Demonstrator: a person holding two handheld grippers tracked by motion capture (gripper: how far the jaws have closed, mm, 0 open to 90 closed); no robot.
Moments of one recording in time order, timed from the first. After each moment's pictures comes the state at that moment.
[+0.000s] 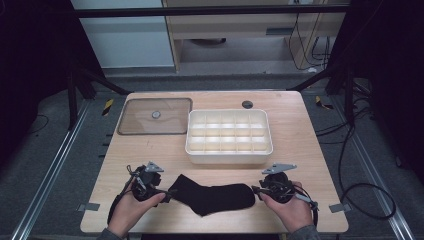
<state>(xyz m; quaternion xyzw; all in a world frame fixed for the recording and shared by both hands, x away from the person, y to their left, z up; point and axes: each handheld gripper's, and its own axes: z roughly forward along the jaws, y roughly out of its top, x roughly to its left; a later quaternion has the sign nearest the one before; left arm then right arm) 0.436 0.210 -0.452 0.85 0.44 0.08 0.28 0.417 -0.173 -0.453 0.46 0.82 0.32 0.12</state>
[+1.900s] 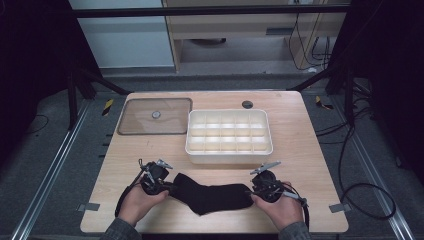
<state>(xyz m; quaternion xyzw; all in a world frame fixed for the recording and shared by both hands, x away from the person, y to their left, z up) 0.457 0.199 -0.456 0.87 0.43 0.04 0.24 0.425 -0.147 -0.459 0.47 0.84 0.26 0.07</state>
